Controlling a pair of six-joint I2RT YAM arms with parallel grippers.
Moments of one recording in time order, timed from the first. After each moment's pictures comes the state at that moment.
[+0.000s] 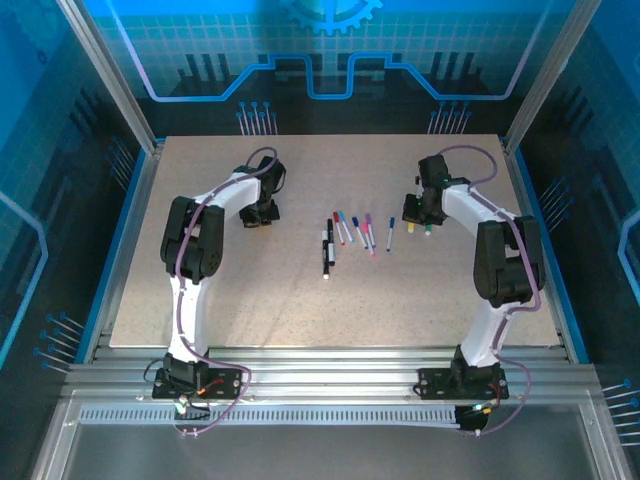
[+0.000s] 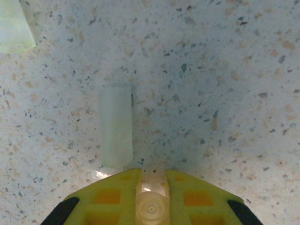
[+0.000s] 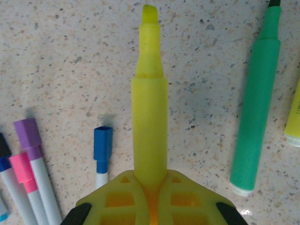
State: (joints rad) left arm -0.24 2.19 1.66 -0.90 -0.24 -0.58; right arm 0.12 1.88 1.33 -0.62 -0.05 0.33
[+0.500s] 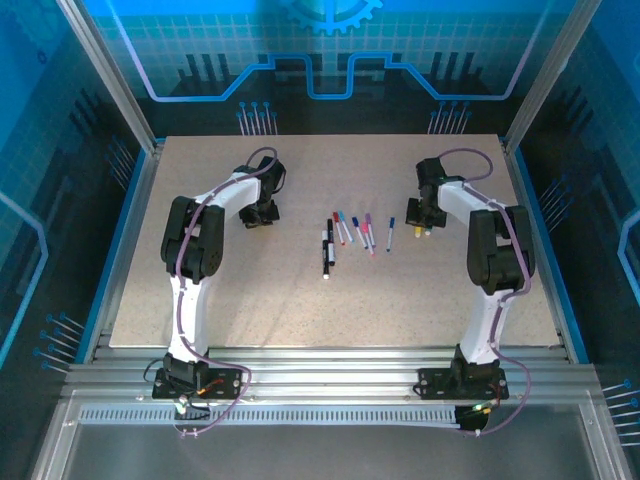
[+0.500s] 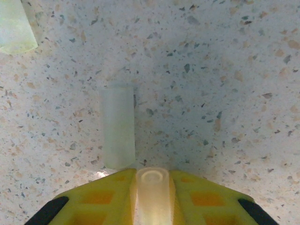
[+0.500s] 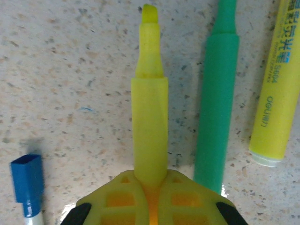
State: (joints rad) left arm -0.24 2.19 1.67 -0.90 -0.24 -0.58; right arm 0.11 2.00 1.40 -0.68 0.07 0.33
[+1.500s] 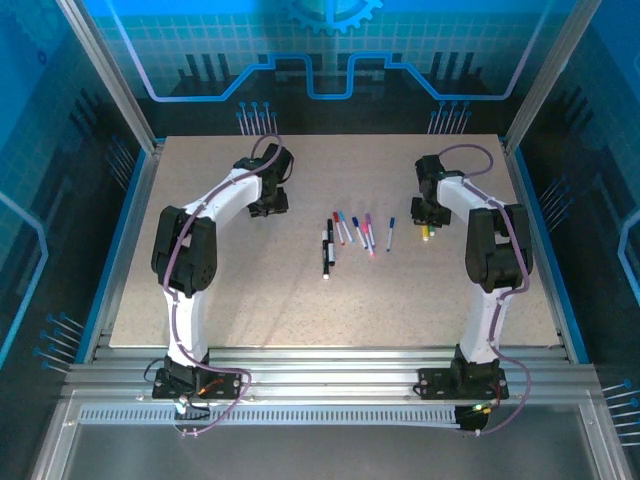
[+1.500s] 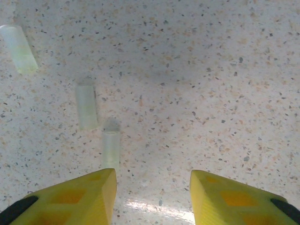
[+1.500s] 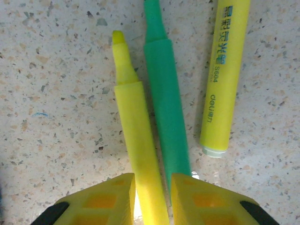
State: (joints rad) left arm -0.31 2.05 1.67 -0.90 -0.21 -0.56; right arm 0.11 2.01 1.46 -0.78 0.18 0.33
